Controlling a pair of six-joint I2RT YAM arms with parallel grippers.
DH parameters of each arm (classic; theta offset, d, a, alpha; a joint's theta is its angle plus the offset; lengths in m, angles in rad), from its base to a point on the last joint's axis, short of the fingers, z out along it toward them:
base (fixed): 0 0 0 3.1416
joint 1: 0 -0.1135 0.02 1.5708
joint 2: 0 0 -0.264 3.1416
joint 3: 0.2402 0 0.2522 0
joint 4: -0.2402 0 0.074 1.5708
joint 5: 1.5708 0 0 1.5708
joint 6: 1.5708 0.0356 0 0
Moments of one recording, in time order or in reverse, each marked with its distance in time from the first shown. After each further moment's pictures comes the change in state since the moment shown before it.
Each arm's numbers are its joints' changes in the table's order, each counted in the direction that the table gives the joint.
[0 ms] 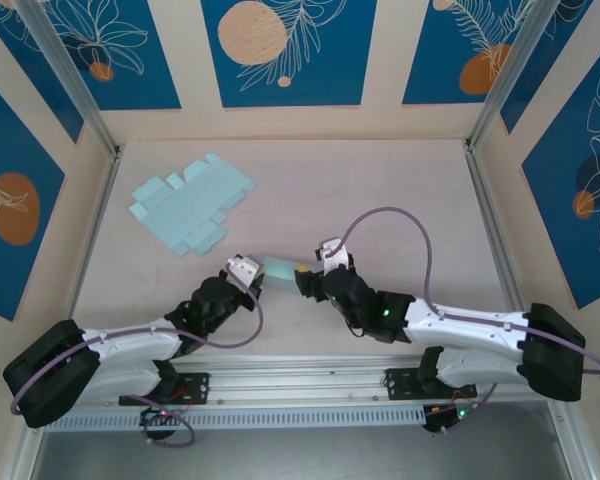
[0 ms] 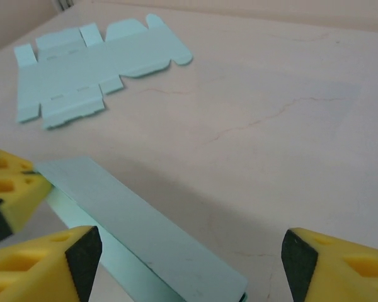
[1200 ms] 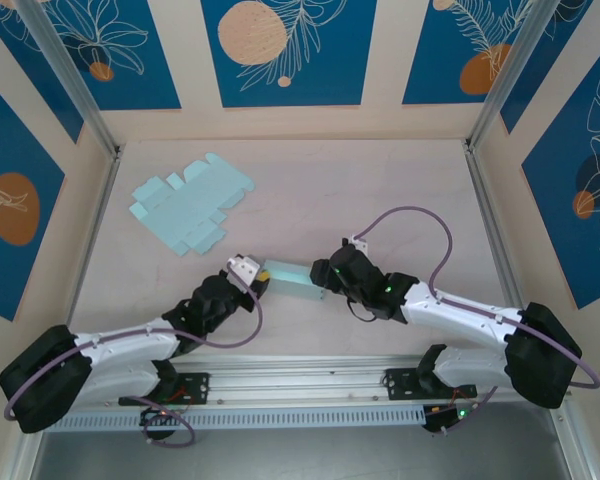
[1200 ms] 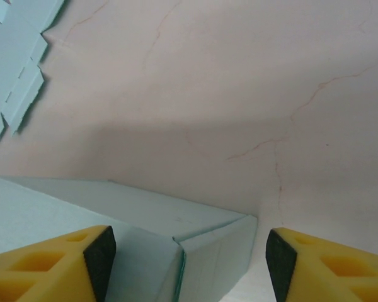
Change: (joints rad) left arm 0.005 -0.060 0.029 -0.138 0.003 -0.014; right arm 0.231 0.076 0.017 -0.208 -0.359 0.552
